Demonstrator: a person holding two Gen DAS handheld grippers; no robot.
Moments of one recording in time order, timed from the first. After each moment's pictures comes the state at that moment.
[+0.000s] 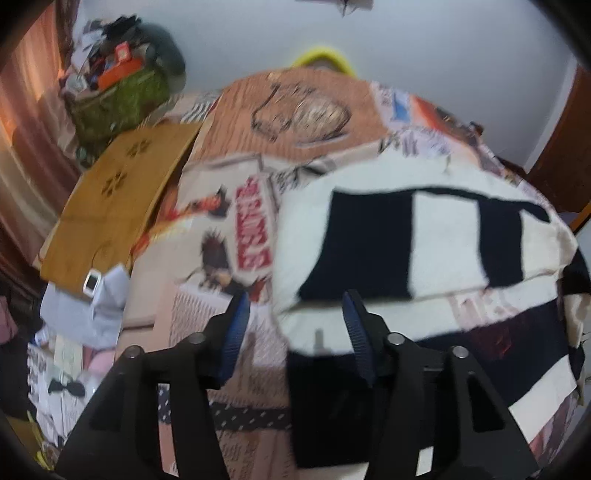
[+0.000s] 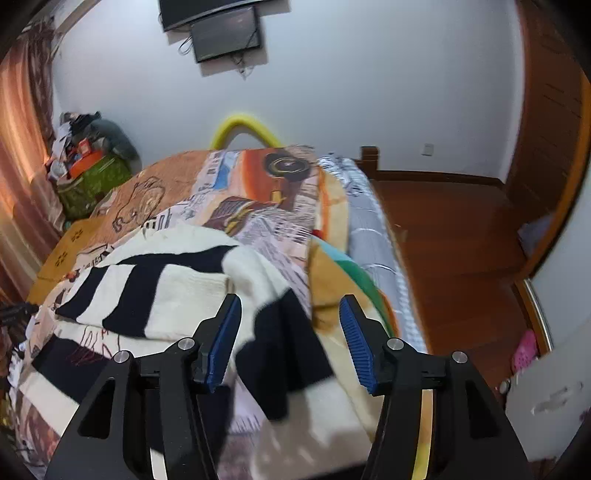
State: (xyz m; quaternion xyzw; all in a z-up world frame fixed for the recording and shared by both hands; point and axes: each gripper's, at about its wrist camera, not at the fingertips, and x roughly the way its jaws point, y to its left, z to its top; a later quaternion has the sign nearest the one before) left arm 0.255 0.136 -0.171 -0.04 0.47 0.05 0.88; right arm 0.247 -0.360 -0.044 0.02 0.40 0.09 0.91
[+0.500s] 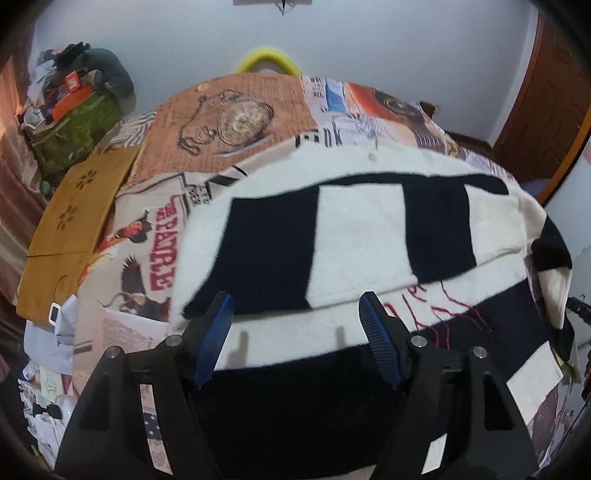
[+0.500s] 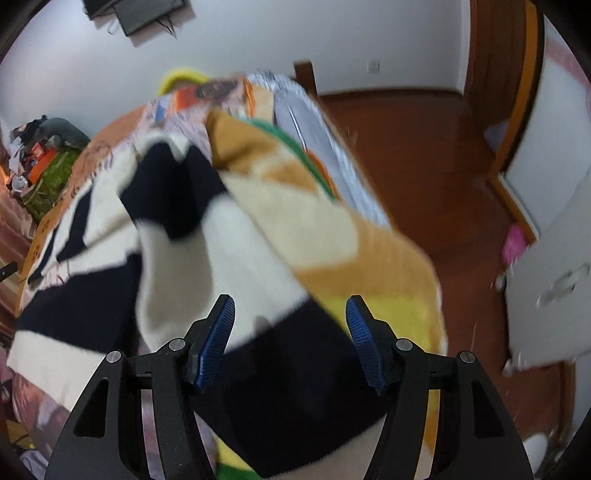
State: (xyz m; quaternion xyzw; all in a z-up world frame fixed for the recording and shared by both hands) left arm 0.272 0.051 -0.178 -0.01 0.48 -0.02 0.88; right arm 0.186 -0.421 -0.141 0.09 0.51 0.01 0.85
